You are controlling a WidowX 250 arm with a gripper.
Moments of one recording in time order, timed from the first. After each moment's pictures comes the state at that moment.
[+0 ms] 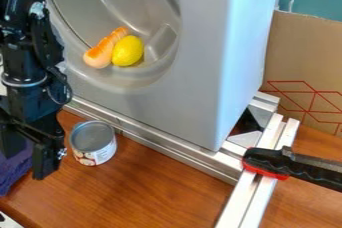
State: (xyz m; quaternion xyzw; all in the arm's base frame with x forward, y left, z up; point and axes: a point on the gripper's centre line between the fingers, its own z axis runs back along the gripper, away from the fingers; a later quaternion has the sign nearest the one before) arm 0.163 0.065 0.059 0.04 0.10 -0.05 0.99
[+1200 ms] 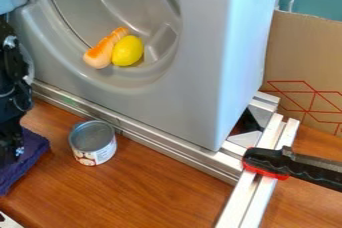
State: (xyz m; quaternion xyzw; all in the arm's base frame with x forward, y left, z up) arm 0.181 0.177 0.007 0.11 0.11 -0.07 0.99
